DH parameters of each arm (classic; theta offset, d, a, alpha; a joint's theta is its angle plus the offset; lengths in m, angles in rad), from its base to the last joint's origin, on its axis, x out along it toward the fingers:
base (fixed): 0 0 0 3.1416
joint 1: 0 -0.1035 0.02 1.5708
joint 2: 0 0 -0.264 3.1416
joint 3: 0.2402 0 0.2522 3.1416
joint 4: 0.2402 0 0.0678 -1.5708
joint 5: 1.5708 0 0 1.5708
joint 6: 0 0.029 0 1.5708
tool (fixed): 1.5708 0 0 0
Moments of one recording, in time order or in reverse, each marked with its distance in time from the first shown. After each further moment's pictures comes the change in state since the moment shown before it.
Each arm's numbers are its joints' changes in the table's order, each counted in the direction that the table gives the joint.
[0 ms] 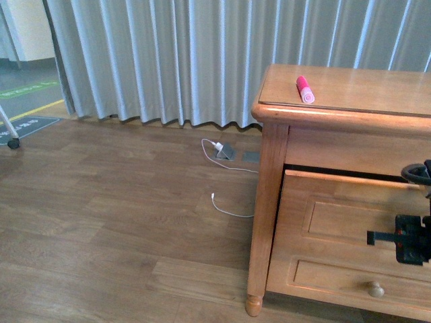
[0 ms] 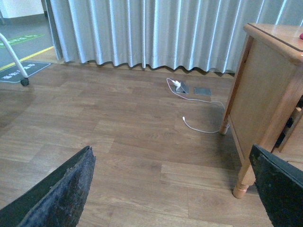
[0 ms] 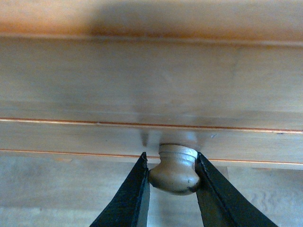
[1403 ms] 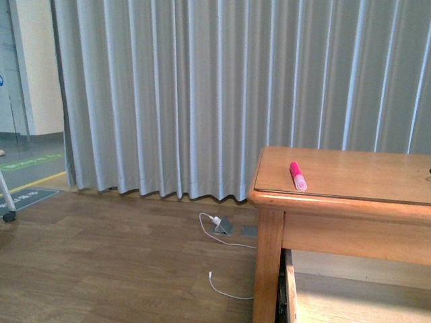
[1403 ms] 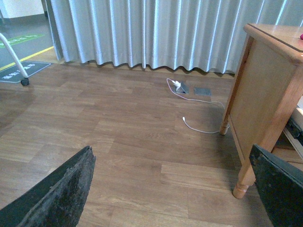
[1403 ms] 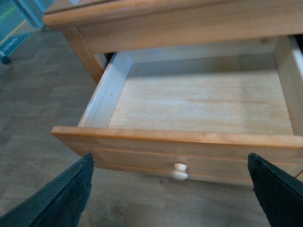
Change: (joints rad) left arm 0.000 0.000 0.000 0.000 0.000 0.000; right arm 0.312 -1.614 -0.463 0.877 -0.497 -0.008
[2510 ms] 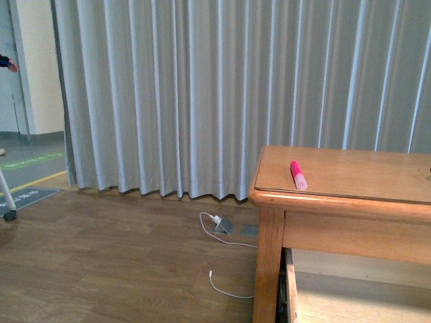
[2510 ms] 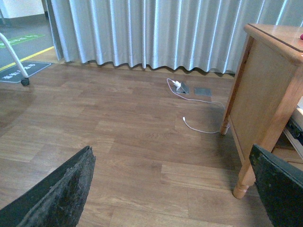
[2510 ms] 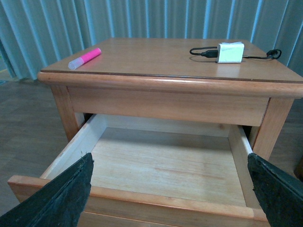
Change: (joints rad) left arm 0.000 0.000 0.000 0.000 0.000 0.000; right arm -0.106 -0.264 -0.216 -0.332 0.209 -0.098
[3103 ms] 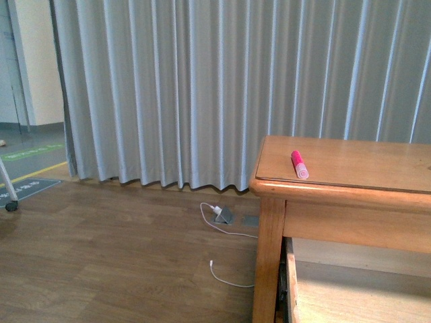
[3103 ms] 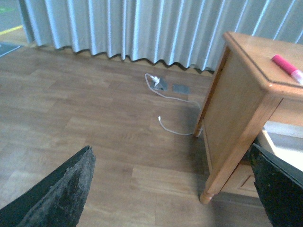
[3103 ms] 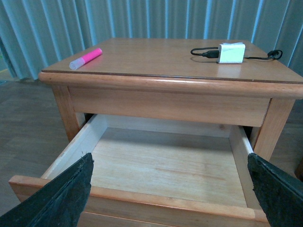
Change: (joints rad) left arm 0.227 0.617 0.276 -0.276 -0.143 -0.111; right arm 0.000 0.000 0.000 0.000 0.000 0.000
